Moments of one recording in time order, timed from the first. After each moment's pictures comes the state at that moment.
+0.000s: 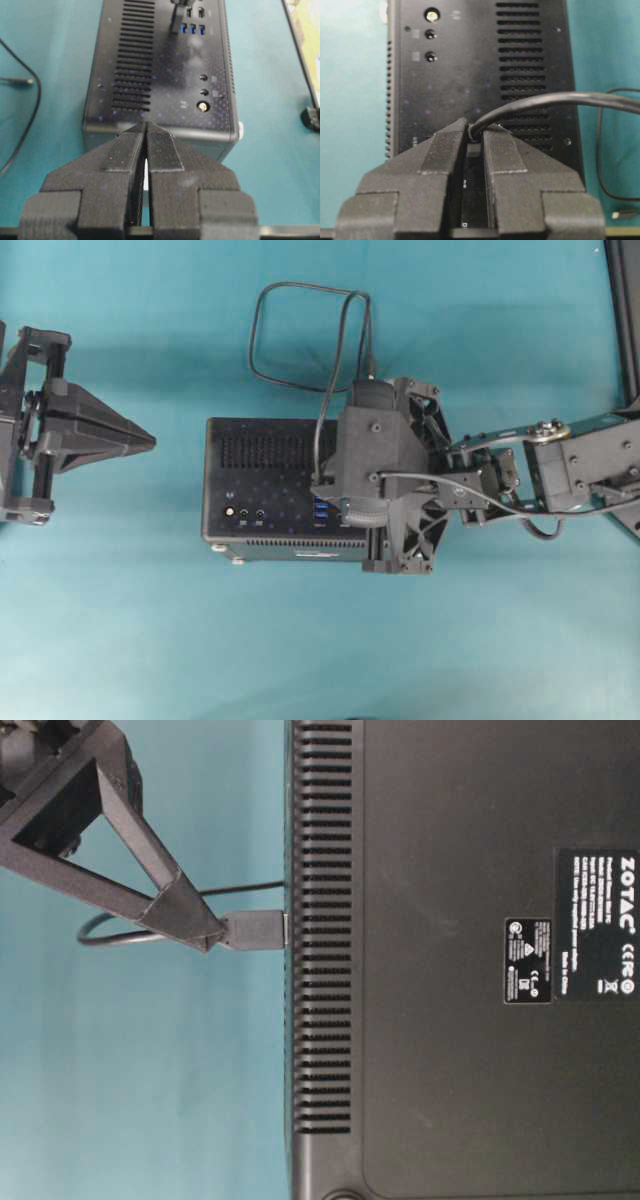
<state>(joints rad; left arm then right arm) -0.06 -0.76 0.86 0.01 0.26 -0.11 0.24 -0.14 0.30 -0.38 0.73 0.47</state>
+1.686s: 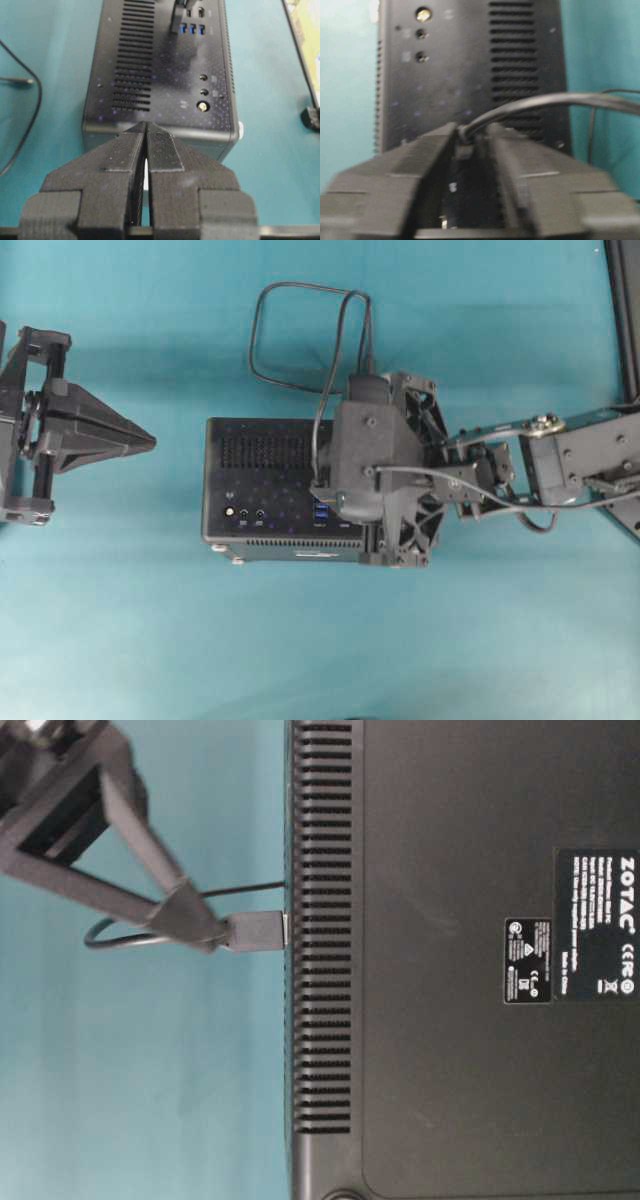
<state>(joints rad) -0.06 -0.76 0.86 0.01 0.26 -0.11 0.21 -0.15 0.29 -0.40 0.71 0.47</state>
